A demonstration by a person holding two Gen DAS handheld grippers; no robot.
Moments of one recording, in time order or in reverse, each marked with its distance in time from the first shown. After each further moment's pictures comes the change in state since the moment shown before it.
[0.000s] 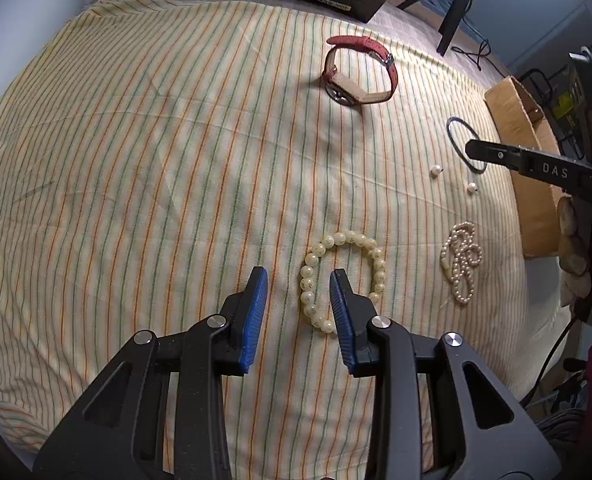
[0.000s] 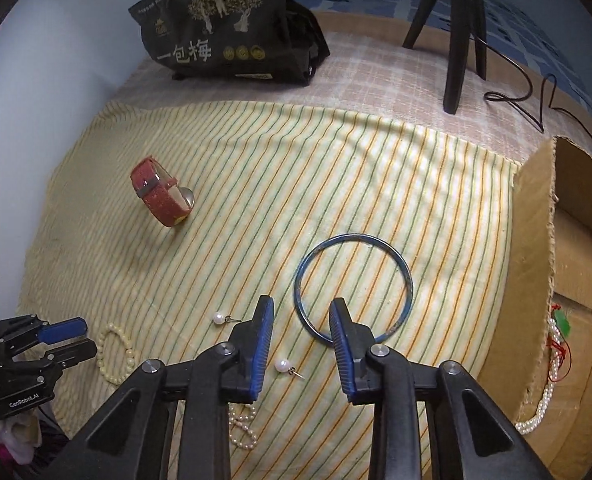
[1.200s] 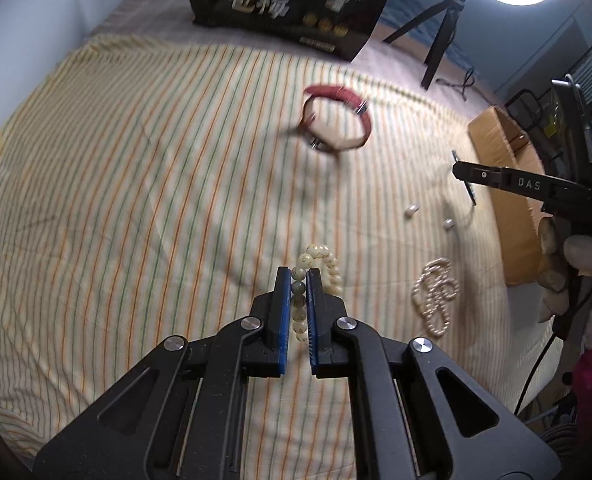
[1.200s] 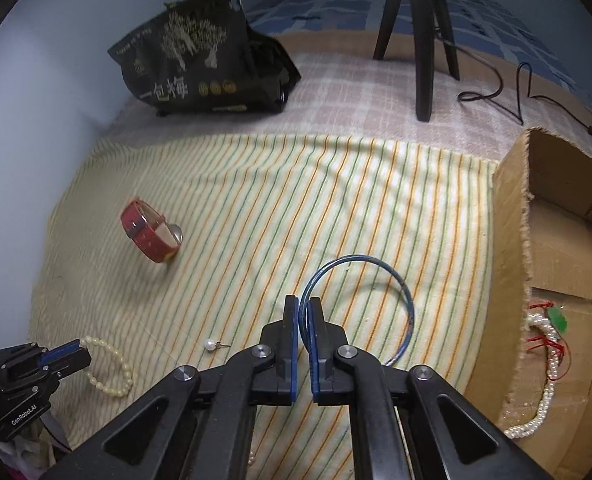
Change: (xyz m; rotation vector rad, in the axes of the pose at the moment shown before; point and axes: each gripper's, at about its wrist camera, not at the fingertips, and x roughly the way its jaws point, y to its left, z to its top) left arm -0.021 -0.011 0.014 -0.007 -0.127 -0.033; right arm -0.015 -0.036 0.003 0.105 -0.092 0.029
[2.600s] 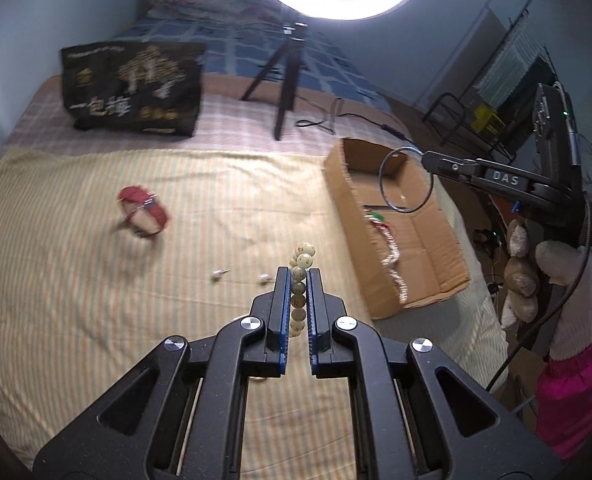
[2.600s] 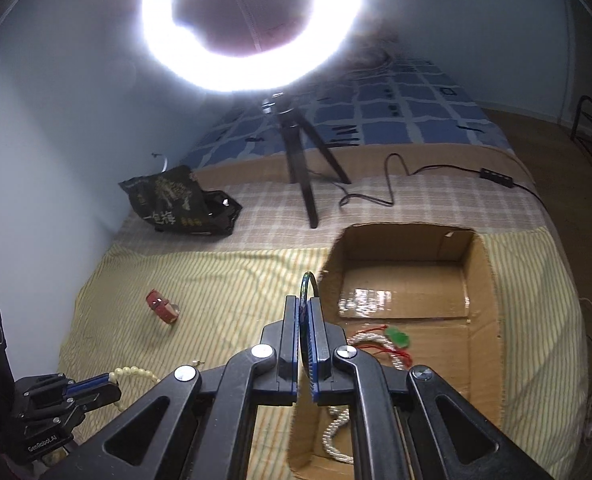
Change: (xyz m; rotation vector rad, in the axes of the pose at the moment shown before) left arm -0.050 -0.155 0.015 0.185 -0.150 -0.198; right arm -0.154 -0.080 -0.025 0.118 -0.320 -0.038
